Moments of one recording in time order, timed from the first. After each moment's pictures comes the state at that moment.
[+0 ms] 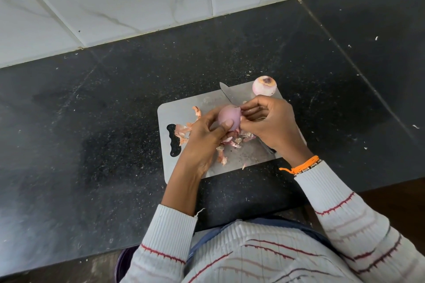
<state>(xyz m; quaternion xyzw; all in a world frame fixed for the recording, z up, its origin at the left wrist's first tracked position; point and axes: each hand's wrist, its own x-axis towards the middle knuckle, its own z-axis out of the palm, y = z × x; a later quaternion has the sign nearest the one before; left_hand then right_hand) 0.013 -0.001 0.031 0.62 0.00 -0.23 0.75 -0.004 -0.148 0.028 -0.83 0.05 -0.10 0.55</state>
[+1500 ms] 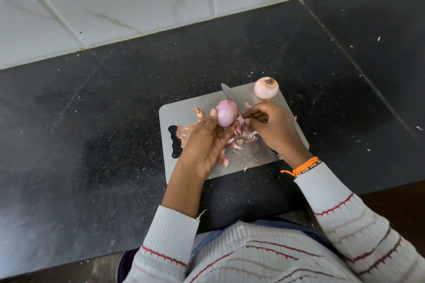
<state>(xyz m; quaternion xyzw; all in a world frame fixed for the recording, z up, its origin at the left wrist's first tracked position) 0.017 -0.003 0.038 0.42 0.17 -0.25 0.86 -0.001 -0.151 0.017 -0.87 0.08 -0.07 0.49</state>
